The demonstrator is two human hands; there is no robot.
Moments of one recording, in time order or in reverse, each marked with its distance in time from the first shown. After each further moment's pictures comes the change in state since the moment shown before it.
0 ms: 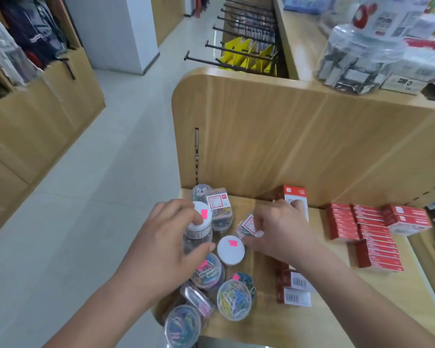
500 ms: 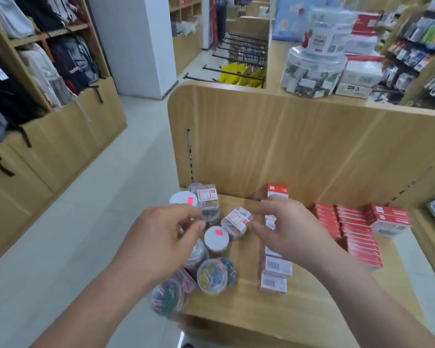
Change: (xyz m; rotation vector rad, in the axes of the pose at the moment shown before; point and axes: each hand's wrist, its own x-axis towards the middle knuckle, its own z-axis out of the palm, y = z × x) left_hand -0.035 0.074 0.001 -0.094 0.207 -0.108; right_hand -0.069 0.032 -0.043 0.379 0.123 -0.124
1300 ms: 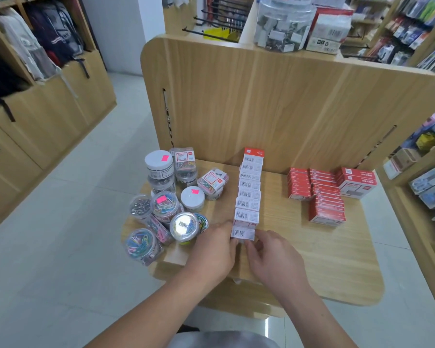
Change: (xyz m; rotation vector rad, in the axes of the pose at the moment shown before) left_hand -0.071 0.011 0.185 0.036 -0.264 -0.016; right_hand -0.121 0.059 0.090 -0.037 0.042 0.279
